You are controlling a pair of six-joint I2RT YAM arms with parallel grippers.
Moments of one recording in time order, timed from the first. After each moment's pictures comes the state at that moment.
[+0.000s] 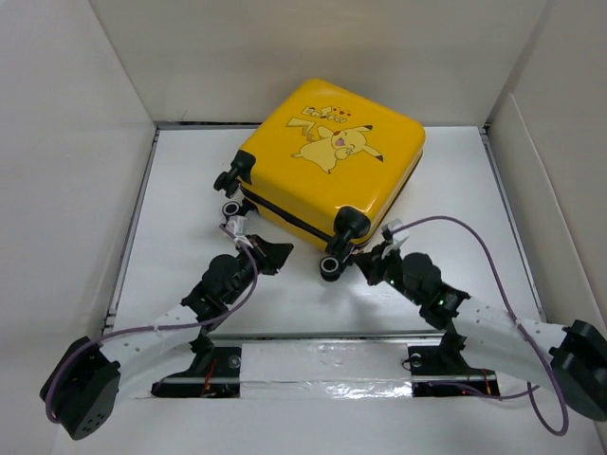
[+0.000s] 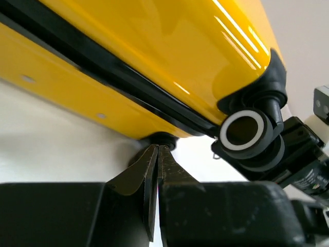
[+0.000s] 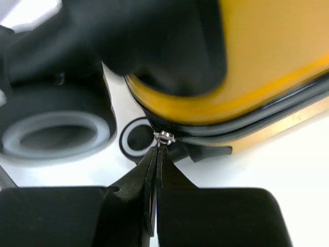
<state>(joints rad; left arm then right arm) -0.67 0.83 0.19 0.55 -0.09 -0.78 0.73 0.91 0.32 0.33 -0.01 0.31</state>
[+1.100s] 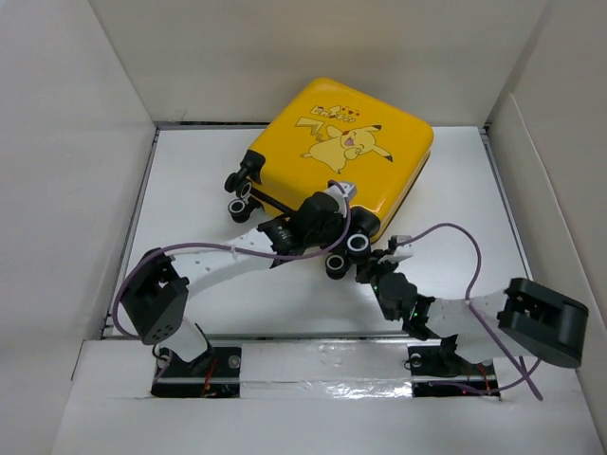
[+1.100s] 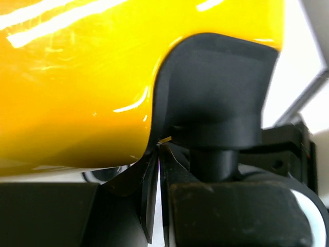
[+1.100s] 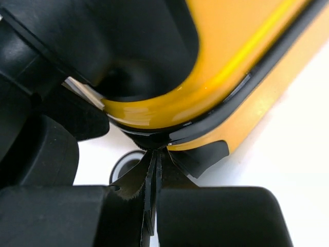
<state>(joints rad) -0.96 1.53 1.07 -0.10 0.06 -0.54 1.07 1.22 0.20 0.85 0.74 0.53</state>
